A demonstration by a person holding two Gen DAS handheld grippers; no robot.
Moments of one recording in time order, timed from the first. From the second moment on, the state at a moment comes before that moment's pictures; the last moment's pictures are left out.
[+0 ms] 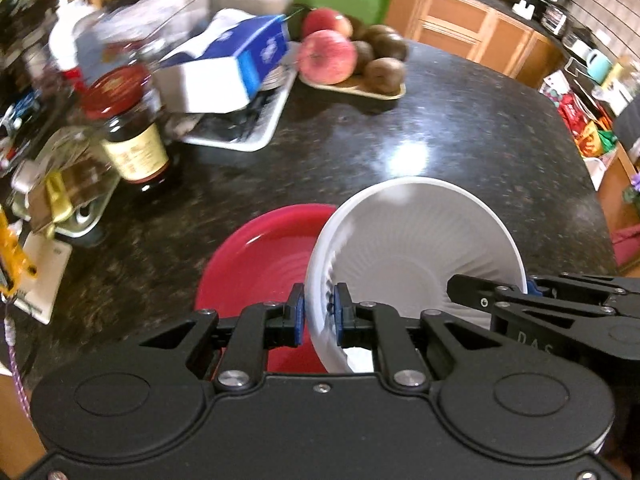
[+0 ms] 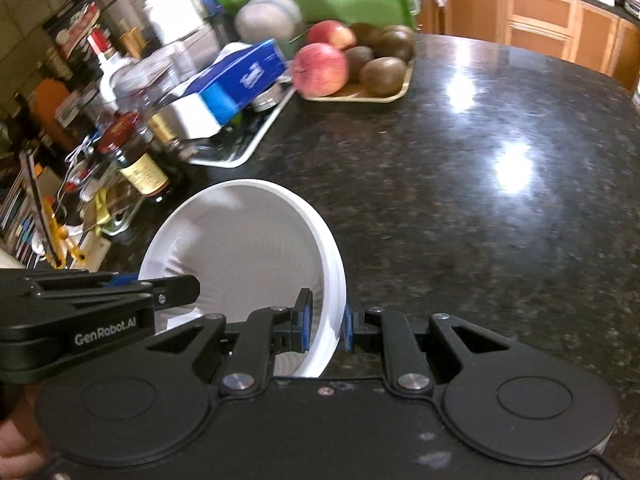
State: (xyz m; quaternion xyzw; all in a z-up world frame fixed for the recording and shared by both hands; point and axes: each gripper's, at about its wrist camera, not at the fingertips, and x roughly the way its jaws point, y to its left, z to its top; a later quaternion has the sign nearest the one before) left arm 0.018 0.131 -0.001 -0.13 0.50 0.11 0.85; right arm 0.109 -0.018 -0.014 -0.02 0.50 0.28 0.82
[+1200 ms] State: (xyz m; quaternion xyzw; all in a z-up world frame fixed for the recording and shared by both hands) left arm 0.024 0.171 -0.028 -0.13 0.53 0.09 0.83; right arm 0.113 0.033 -0.042 -0.03 0.53 0.25 0.81
